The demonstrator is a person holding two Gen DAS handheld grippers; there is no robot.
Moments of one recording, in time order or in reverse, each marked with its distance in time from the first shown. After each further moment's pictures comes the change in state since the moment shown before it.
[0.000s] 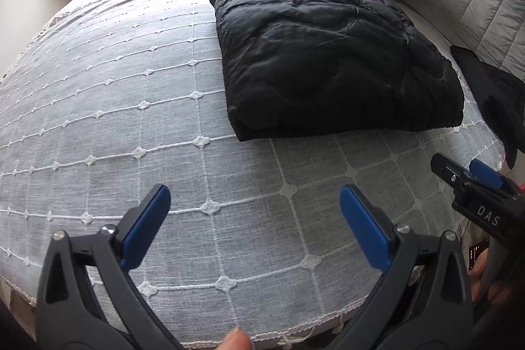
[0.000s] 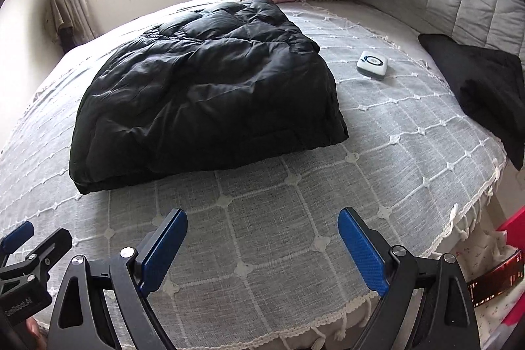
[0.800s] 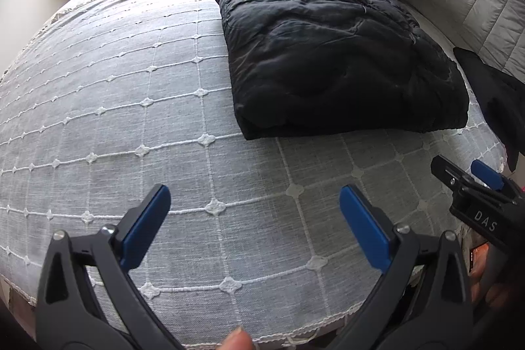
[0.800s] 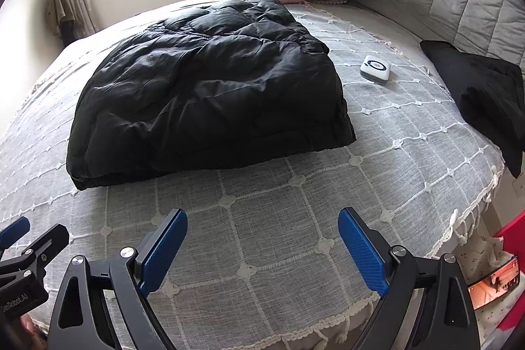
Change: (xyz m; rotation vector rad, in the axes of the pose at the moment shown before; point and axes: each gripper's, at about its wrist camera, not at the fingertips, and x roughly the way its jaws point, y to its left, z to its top) left arm 0.004 0.005 0.000 -0.015 0.003 0.006; right arm 0.003 0.005 0.001 -0.032 -0.005 -0.009
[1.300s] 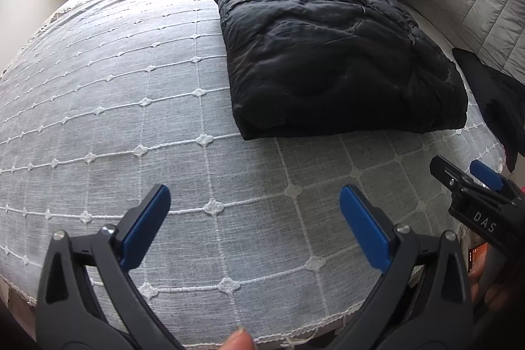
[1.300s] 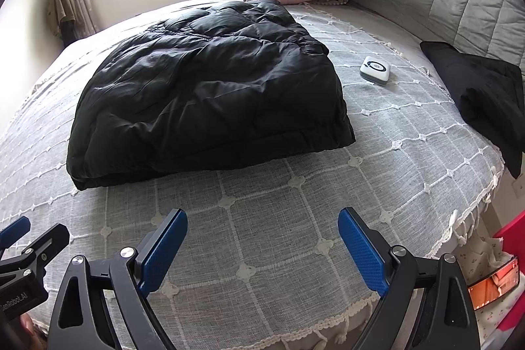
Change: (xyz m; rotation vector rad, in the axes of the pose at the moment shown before) left arm -0.001 -0.002 0.000 -0.003 0.002 -0.004; right arm -0.001 0.000 -0.001 0.001 -0.002 -0.001
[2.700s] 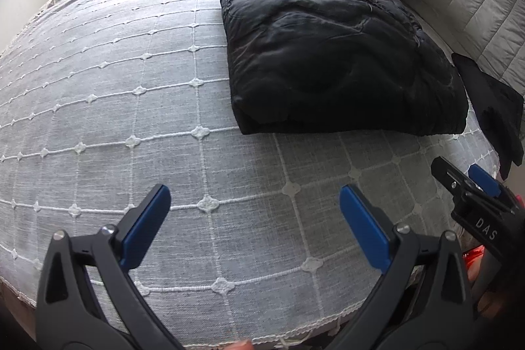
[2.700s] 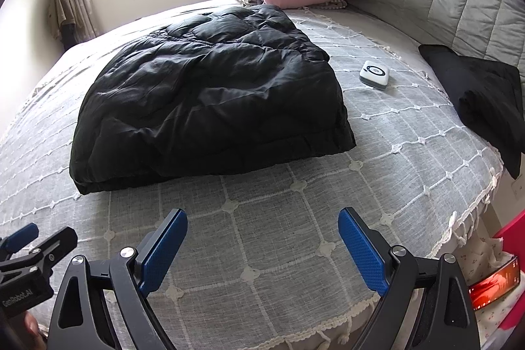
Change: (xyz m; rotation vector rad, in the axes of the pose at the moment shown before) left arm 0.010 0.010 0.002 -0.036 0.034 -0.044; right arm 0.000 0.000 0.004 -0.004 -0.022 0.009
